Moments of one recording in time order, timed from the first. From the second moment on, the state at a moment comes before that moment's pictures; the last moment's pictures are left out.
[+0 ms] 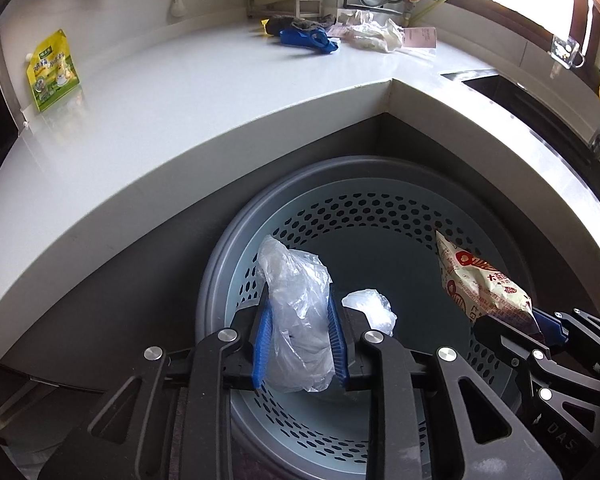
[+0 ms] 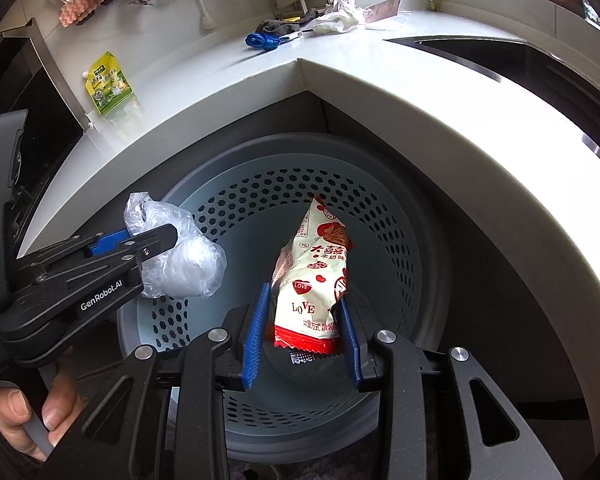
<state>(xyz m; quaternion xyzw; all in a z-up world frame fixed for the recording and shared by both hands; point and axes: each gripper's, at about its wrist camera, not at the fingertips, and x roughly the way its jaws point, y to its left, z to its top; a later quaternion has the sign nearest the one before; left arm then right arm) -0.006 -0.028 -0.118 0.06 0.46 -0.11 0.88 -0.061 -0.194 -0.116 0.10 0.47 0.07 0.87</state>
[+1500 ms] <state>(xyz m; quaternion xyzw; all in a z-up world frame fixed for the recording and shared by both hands) 0.008 -0.016 -0.083 0.04 0.42 -0.10 0.90 -0.053 -0.206 -0.066 0.12 0.39 0.08 0.91</state>
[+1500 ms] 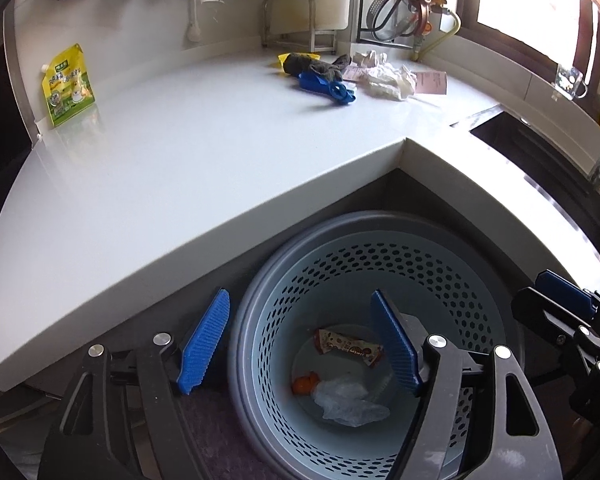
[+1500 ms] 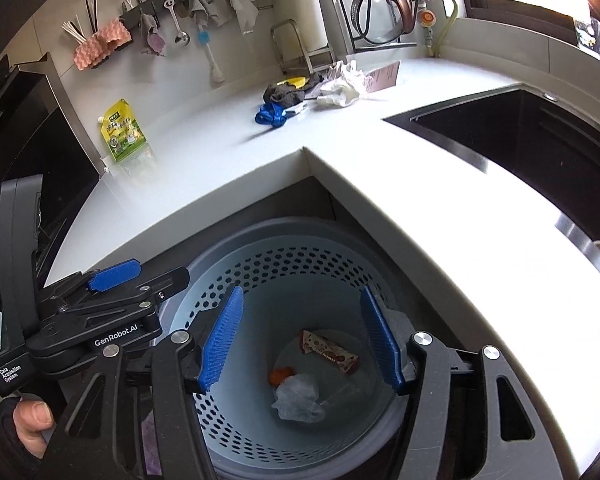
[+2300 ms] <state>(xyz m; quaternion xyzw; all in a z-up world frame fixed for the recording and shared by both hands) 0.126 -0.016 -0.009 0.01 0.32 -0.05 0.95 0.110 -0.241 -0.001 0.08 0.35 0.05 0.93</state>
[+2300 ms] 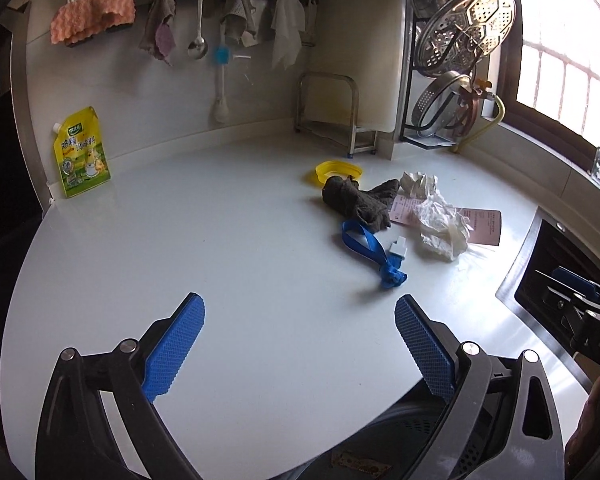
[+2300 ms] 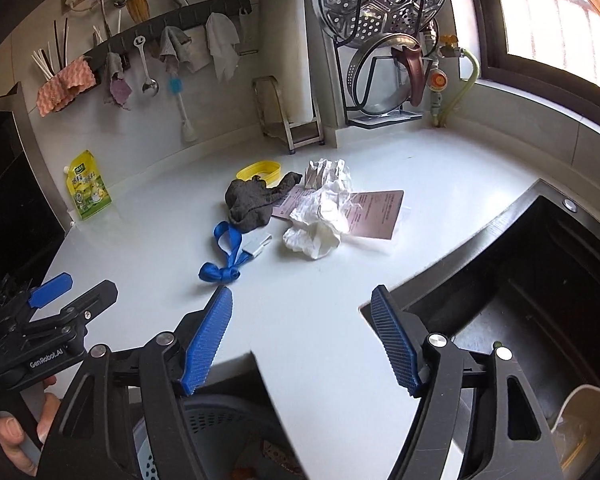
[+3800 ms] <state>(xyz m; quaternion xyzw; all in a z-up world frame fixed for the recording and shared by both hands) 0.190 -0.016 -0.033 -0.02 0.37 -0.05 0.93 0.263 -0.221 -0.049 0.01 0.43 0.02 0.90</state>
